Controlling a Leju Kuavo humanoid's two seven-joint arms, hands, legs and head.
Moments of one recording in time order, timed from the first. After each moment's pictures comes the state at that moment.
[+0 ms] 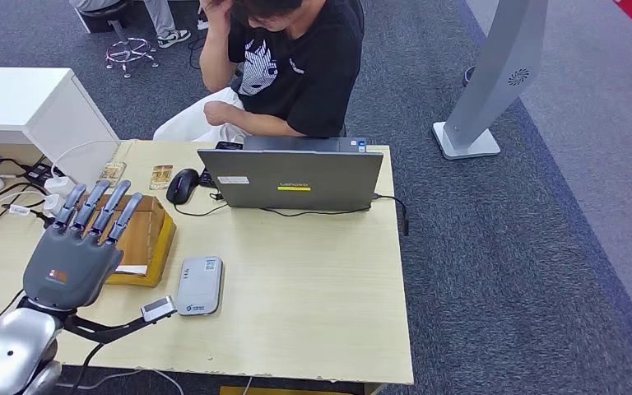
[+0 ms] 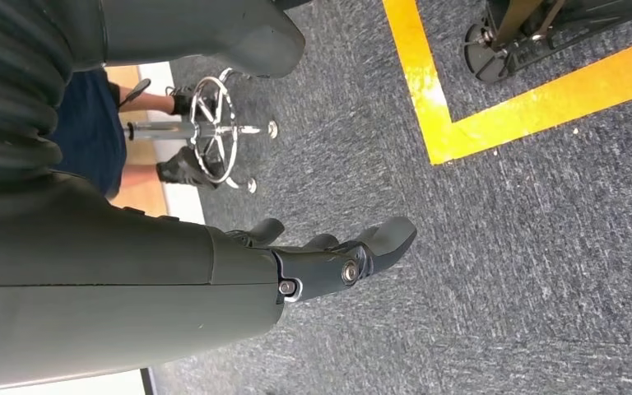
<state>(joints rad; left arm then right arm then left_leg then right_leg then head) 0.01 0.57 -0.34 -1.96 -1.53 0.19 0.17 -0.03 0.15 -0.60 -0.20 0.53 -0.30 0.09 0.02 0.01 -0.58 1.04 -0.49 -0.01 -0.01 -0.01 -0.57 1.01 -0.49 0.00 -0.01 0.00</state>
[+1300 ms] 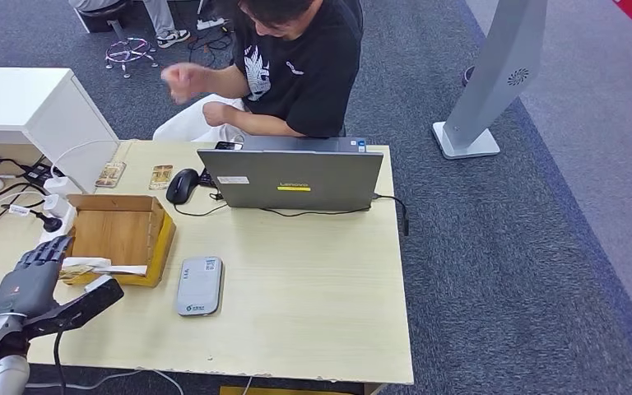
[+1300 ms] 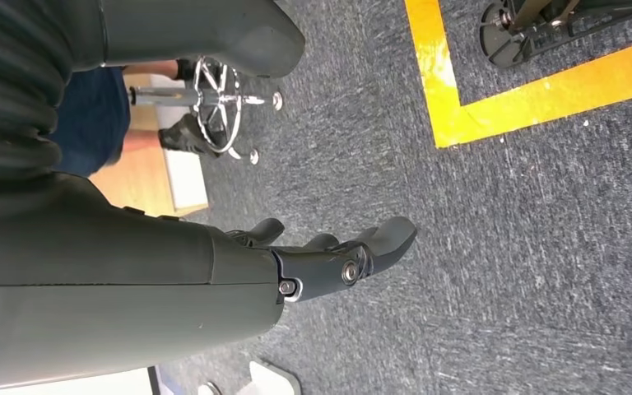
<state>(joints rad) 0.06 0.42 0.03 -1.57 -1.01 -0.09 0.09 -0.03 0.15 -0.63 -0.20 0.67 -0.29 0.10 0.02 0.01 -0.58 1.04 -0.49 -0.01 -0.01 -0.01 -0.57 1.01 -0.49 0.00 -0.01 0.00</state>
